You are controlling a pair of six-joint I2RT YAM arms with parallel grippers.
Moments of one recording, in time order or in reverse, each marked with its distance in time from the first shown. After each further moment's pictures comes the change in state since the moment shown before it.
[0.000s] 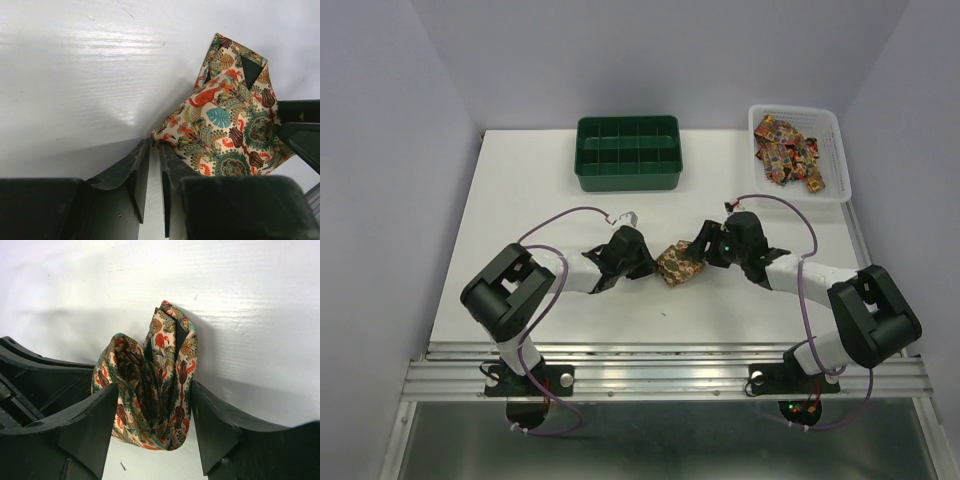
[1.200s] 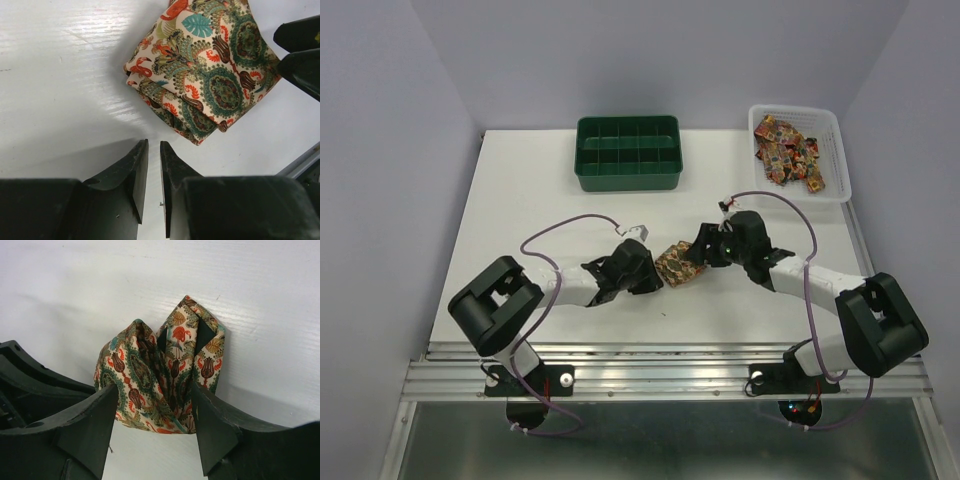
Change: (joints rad) left arm -0.095 -0.123 -0.073 -0.056 0.036 0.044; right arm 0.000 -0.061 0.000 -0.029 -0.074 -0.174
